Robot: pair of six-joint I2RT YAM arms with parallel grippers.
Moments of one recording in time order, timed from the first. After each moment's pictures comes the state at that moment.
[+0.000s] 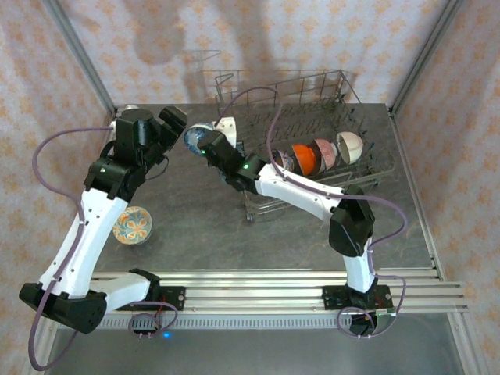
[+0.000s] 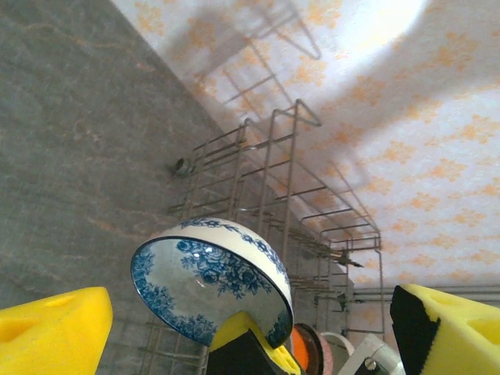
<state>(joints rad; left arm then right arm) -0.26 1.15 1.42 -0.72 -0.16 -1.08 0.97 1.95 1.80 -0.45 0.65 0.49</state>
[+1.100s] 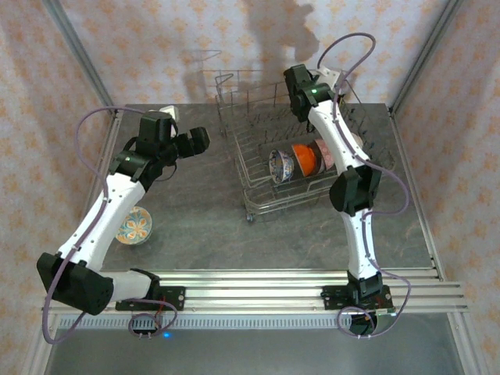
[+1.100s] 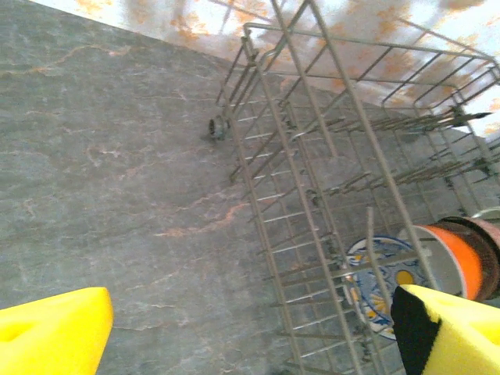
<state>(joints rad) -0.25 1.28 1.29 -0.62 -0.02 -0.49 0.35 2.29 2.46 -1.16 1.01 0.61</state>
